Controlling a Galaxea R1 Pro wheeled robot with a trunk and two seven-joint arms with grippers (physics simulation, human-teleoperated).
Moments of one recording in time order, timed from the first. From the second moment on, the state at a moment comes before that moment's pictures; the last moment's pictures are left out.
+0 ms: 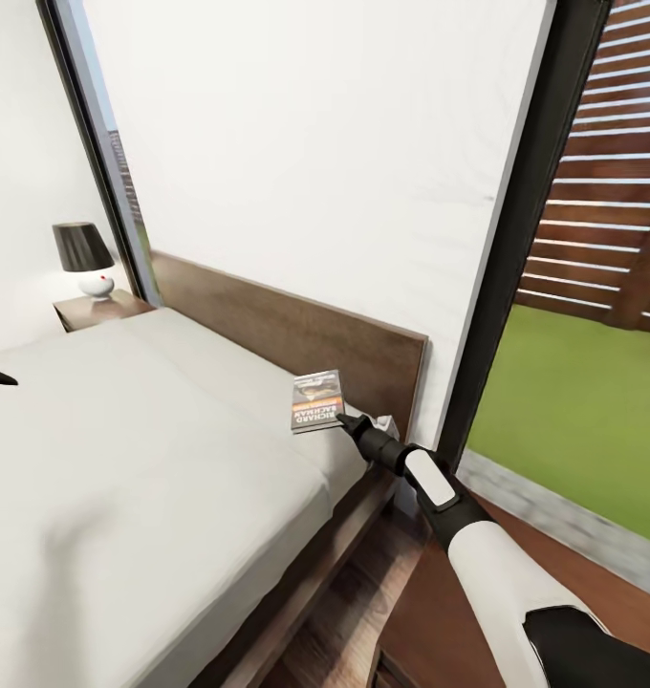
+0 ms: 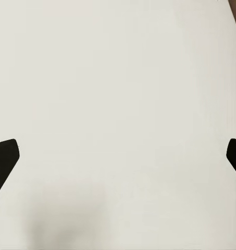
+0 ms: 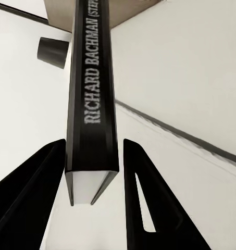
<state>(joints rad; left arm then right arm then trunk) -1.40 0.81 -0.14 -0.30 0.63 1.00 -0.21 -0.86 0.12 0.07 -0.59 -1.02 0.45 0.25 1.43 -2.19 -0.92</state>
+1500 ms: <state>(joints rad) -1.40 0.77 -0.14 -0.24 0.64 1.01 -0.23 -0.86 0.11 0.07 -0.59 -1.01 0.57 0.31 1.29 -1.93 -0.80</state>
